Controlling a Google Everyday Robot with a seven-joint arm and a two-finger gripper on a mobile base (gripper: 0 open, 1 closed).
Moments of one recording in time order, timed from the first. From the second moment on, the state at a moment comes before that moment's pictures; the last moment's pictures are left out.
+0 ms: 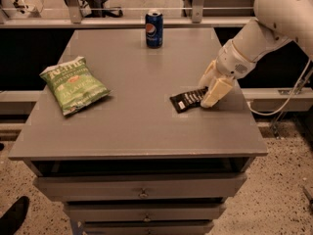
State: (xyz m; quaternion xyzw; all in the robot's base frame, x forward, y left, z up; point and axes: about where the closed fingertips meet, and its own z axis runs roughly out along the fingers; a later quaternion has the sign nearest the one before) arm 0.603 -0.164 0.829 -0.67 0.70 0.13 0.21
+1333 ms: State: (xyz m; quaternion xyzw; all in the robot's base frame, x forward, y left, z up) arm 0.624 -0.214 0.925 -0.55 0.77 0.03 0.32
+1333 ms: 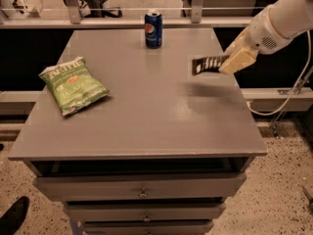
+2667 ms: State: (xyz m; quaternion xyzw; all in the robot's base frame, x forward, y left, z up) arm 0.697 -0.169 0.893 -0.50 0.78 0.05 0.37
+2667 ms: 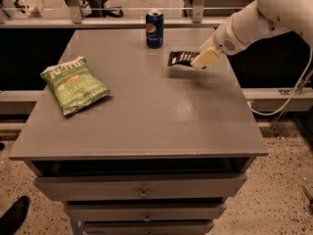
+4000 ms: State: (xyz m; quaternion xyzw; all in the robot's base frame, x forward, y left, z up) arm 0.810 -0.143 0.866 -0.43 0.80 0.02 0.41
